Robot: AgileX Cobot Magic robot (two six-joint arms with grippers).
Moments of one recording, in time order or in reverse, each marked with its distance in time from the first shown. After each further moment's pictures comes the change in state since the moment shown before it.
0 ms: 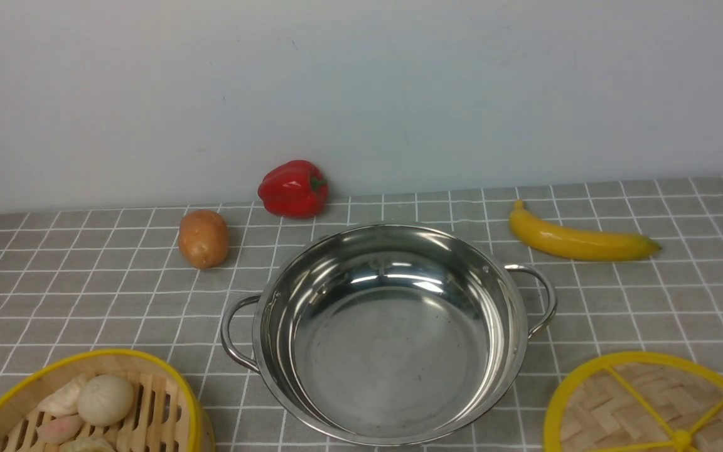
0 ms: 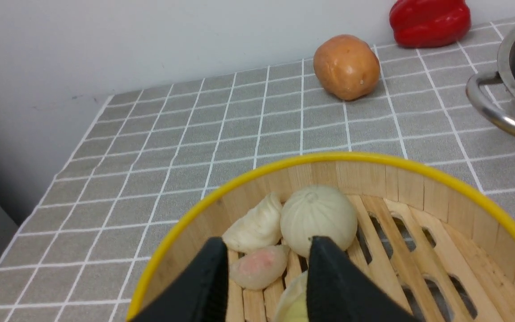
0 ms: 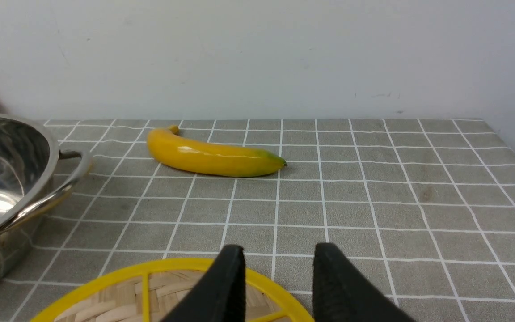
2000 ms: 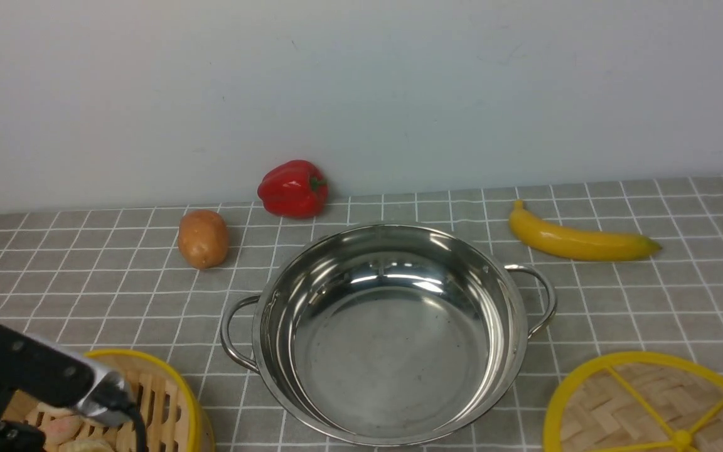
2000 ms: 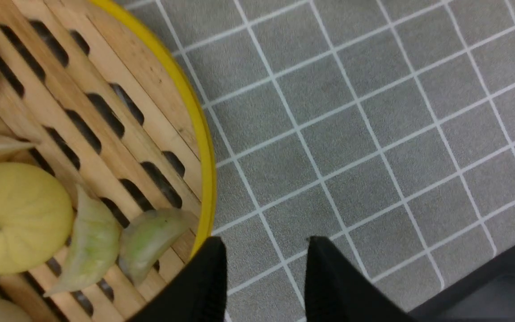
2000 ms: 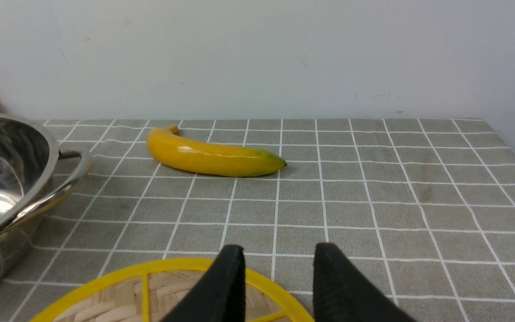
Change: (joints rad) right arm 0.000 0.000 0.000 0.000 0.000 0.000; left arm 0.000 0.896 -0.611 -0.569 0.766 0.577
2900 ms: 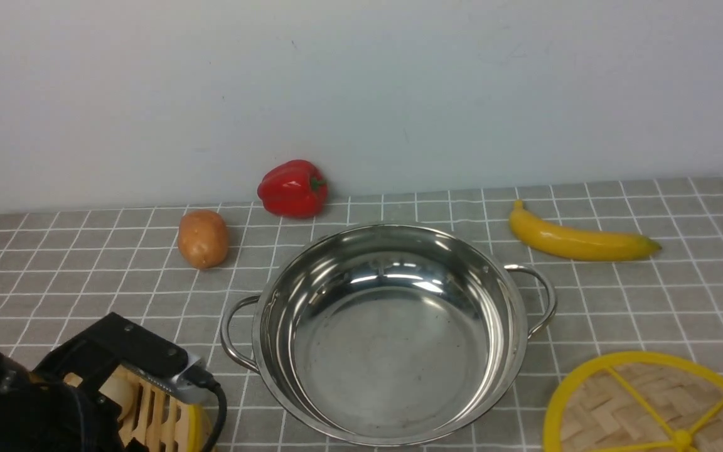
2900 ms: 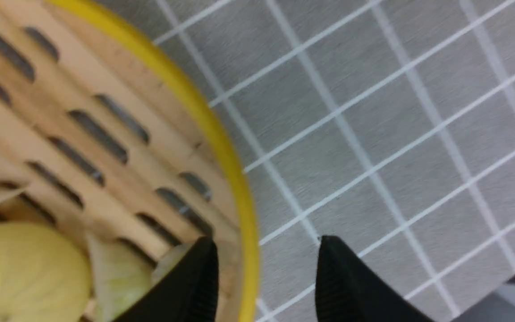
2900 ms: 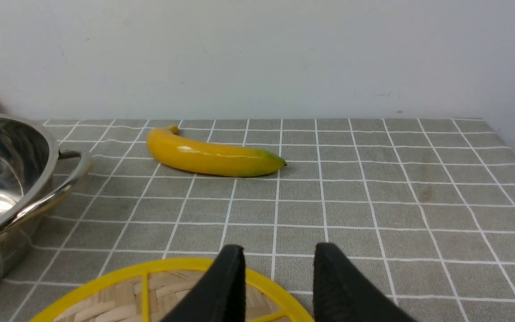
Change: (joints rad) right arm 0.000 0.000 0.000 0.000 0.000 0.000; left arm -0.147 0.317 -0.059 0.151 -0.128 -0.046
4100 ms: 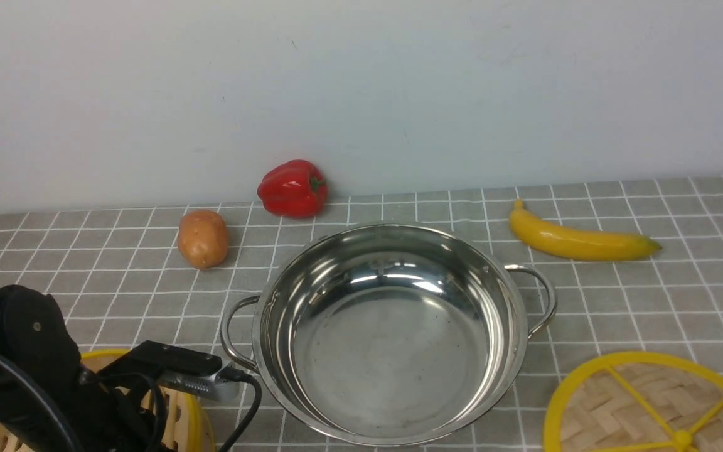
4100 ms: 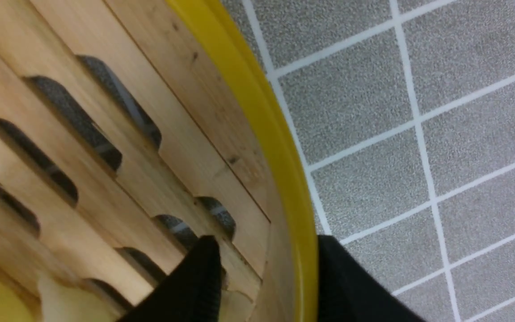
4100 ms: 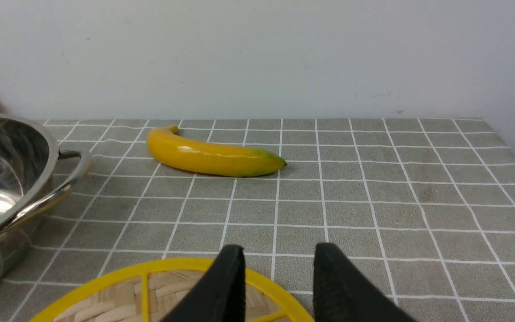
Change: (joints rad) right arm 0.000 0.000 0.000 0.000 0.000 0.000; left arm -0.007 0.288 -0.001 -0.045 -0.088 -0.083
